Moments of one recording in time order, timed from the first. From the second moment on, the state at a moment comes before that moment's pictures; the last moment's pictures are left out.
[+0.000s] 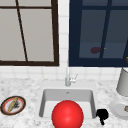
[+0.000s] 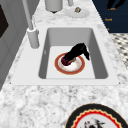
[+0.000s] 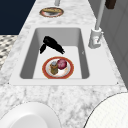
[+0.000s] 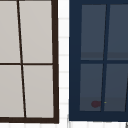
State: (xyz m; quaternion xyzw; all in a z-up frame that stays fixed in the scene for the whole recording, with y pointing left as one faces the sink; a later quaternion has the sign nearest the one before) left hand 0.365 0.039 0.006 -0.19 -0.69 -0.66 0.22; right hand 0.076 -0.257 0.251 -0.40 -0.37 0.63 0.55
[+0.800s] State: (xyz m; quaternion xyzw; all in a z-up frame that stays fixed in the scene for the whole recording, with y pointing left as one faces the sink) left hand 0.384 0.012 0.008 -0.19 -0.69 -0.66 0.22; right hand 0.076 -0.257 0.251 -0.40 -0.37 0.63 0.55
